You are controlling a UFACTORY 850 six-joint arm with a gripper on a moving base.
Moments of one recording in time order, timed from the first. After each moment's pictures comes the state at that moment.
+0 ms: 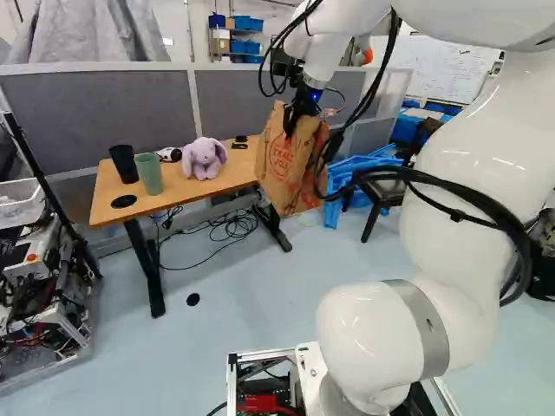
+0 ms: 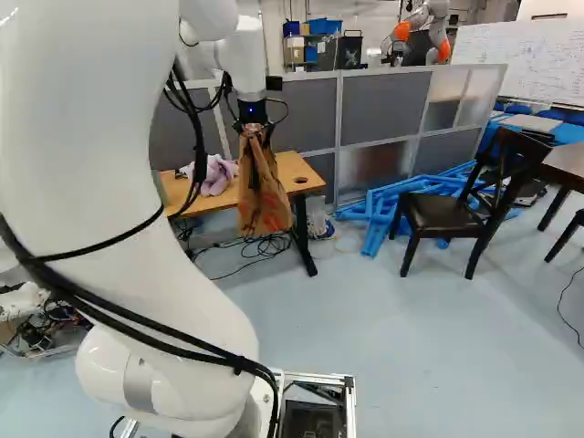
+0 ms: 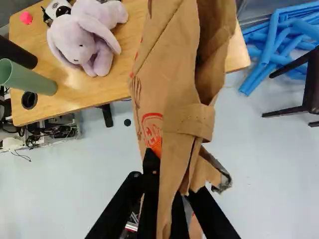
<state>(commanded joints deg) -0.5 -5.3 -70.3 15.6 -42.4 -21.1</state>
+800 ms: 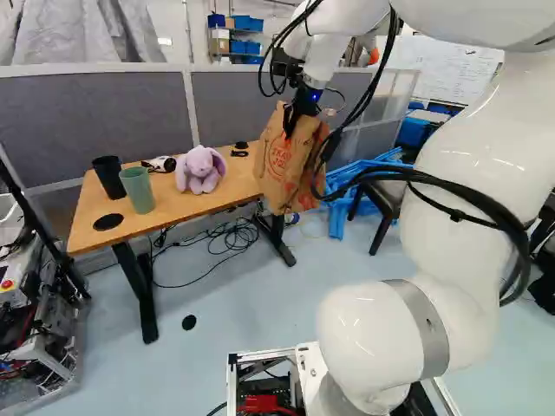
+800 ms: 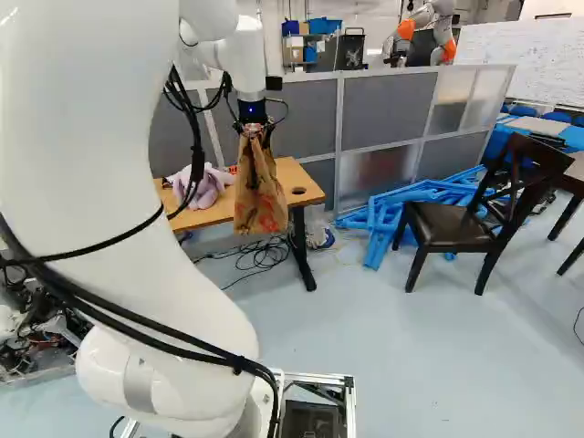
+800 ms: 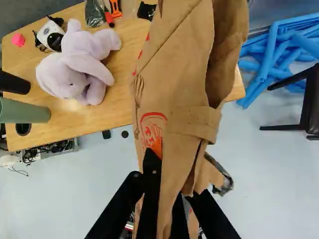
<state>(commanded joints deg) -0.5 -5.3 -70.3 15.6 -42.4 -21.1</state>
